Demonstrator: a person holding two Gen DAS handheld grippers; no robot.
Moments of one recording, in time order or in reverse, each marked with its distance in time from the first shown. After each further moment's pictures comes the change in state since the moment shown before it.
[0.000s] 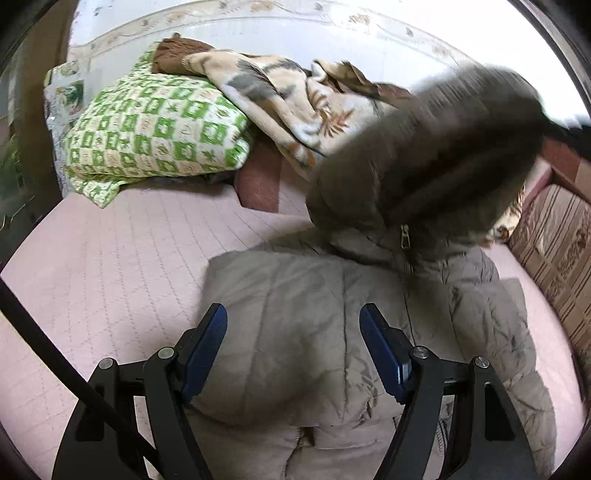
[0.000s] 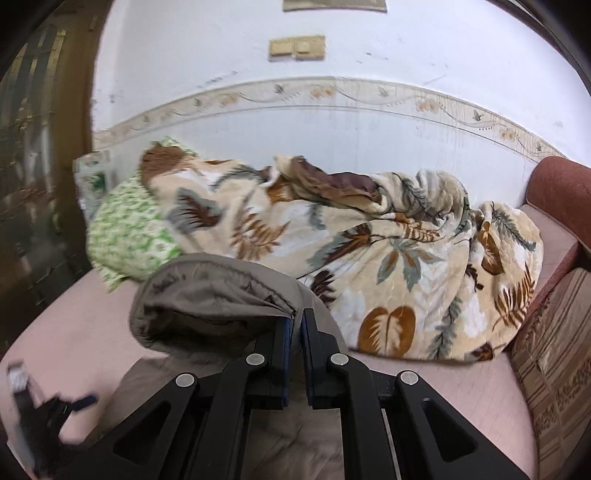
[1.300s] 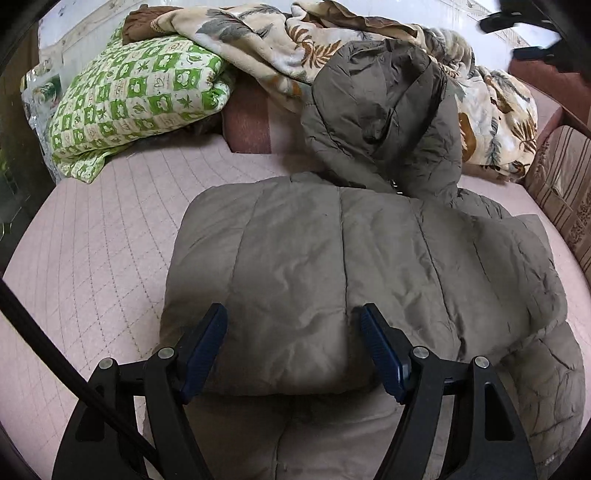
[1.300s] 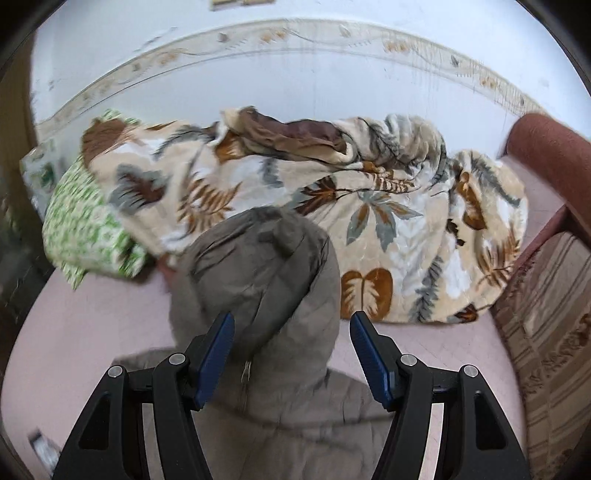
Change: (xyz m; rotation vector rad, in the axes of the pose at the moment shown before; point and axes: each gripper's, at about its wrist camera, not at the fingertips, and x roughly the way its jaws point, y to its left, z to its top) left arm 0.039 -0.028 -0.033 0.111 0.188 0.057; right arm 0.079 -0.037 0.036 0.135 0.237 -0.128
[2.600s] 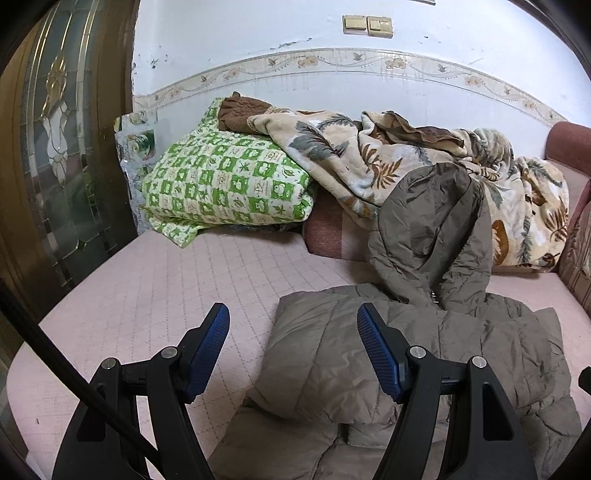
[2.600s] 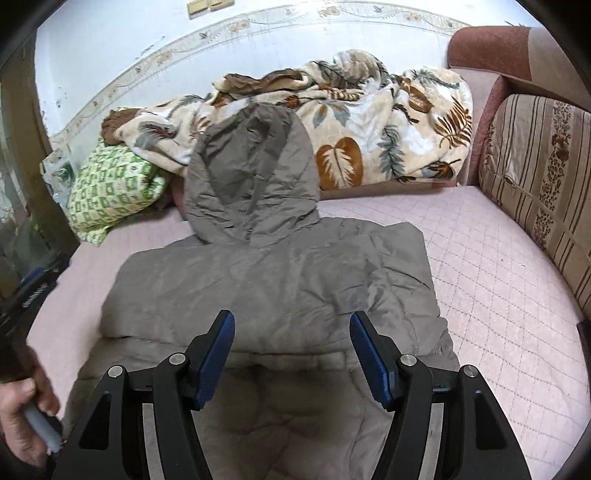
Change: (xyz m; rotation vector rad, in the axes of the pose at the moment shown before) left arm -0.106 0.012 0.010 -0.136 -0.349 0.238; right arm -0.095 -0.019 -0.253 0.148 -0.017 0.069
